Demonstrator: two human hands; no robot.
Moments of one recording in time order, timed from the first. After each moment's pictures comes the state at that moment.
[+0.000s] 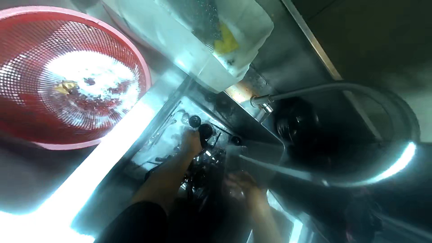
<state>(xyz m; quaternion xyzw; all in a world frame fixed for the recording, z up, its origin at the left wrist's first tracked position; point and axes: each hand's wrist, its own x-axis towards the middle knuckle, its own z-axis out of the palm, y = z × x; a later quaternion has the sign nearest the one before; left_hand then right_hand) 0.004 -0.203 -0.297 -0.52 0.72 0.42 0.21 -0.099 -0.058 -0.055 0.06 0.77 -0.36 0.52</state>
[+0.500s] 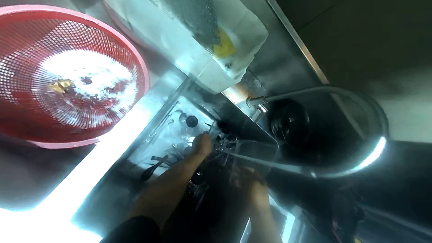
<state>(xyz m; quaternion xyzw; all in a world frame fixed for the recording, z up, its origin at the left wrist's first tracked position) -0.031 -0.197 -0.242 -0.52 0.66 0.53 0.14 -0.101 -0.063 -0.056 0.04 0.83 -0.41 0.38</state>
